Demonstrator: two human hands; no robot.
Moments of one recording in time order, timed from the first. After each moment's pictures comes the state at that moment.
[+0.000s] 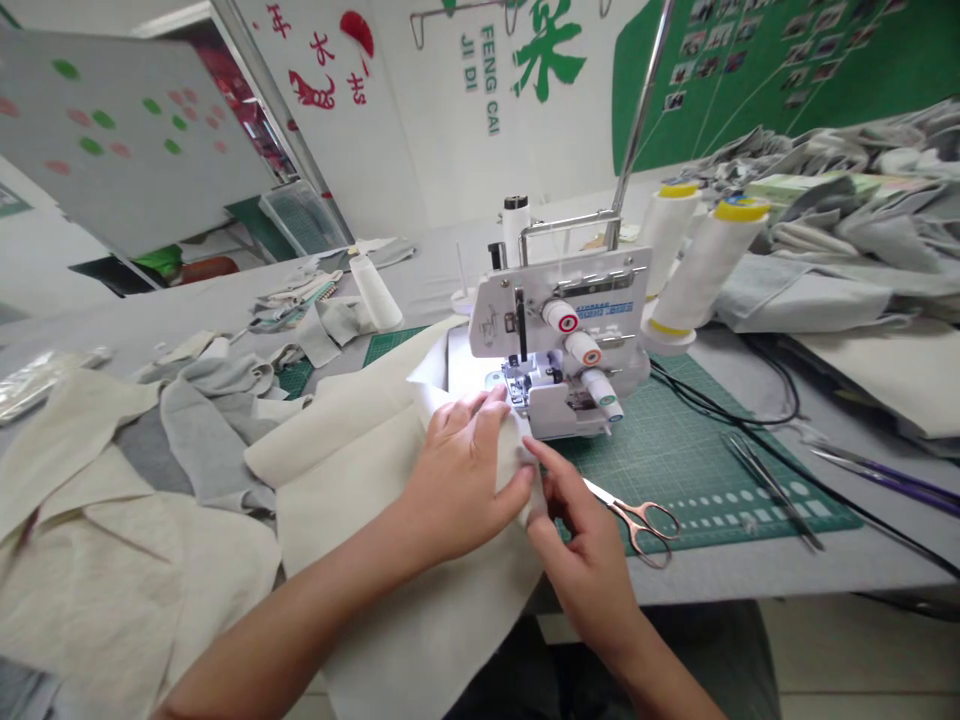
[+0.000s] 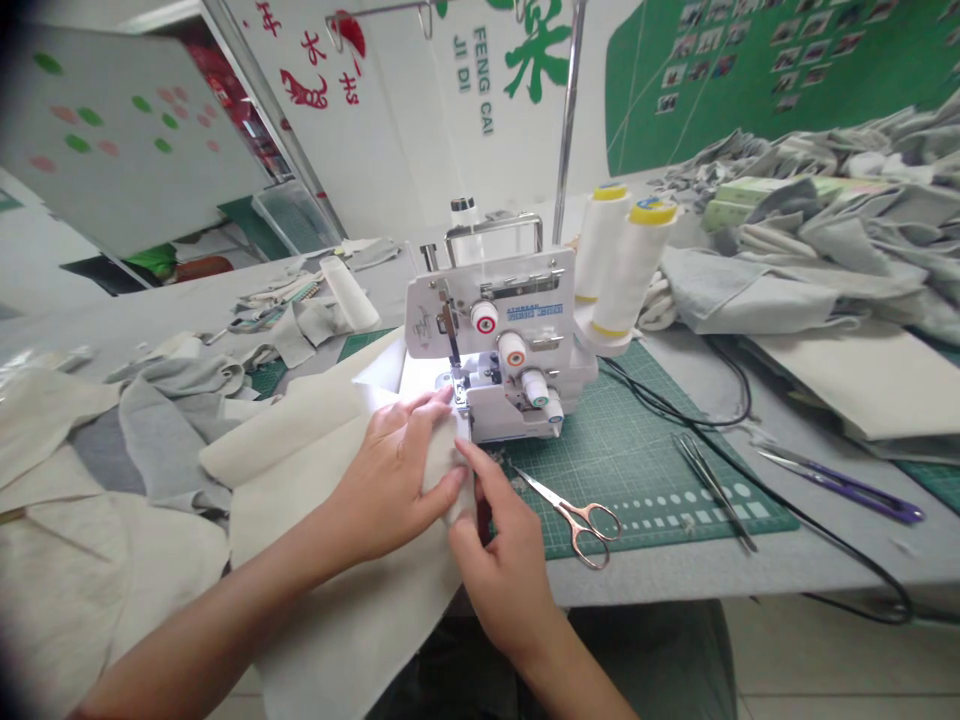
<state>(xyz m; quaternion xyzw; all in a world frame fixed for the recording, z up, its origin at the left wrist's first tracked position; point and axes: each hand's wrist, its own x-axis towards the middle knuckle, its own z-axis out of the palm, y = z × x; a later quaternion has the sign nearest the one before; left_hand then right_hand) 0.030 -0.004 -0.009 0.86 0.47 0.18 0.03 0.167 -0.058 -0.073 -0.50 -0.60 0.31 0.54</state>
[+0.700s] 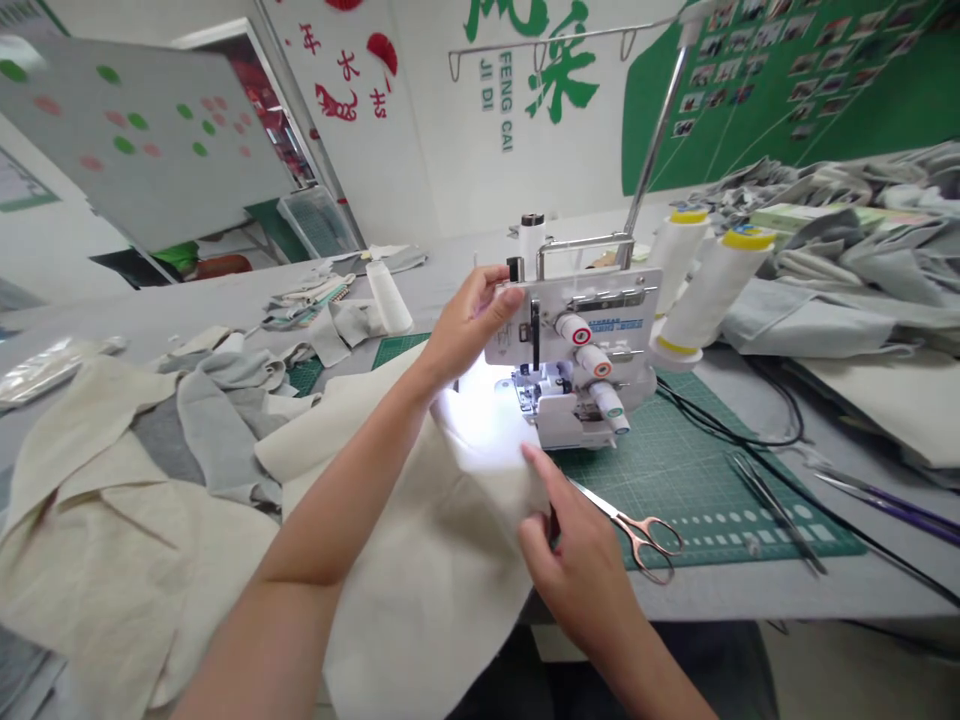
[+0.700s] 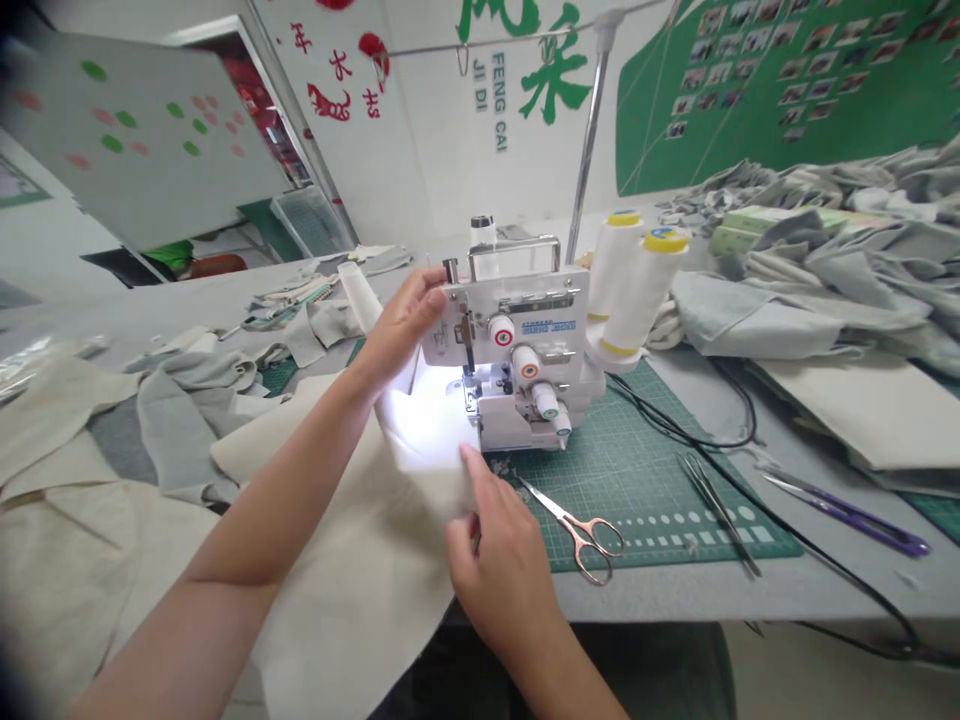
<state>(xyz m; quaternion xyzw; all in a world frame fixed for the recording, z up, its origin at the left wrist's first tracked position) 0.027 0.130 0.036 0.75 0.29 0.49 0.35 0.165 -0.054 -0.071 -0.51 -0.72 0.12 0.45</state>
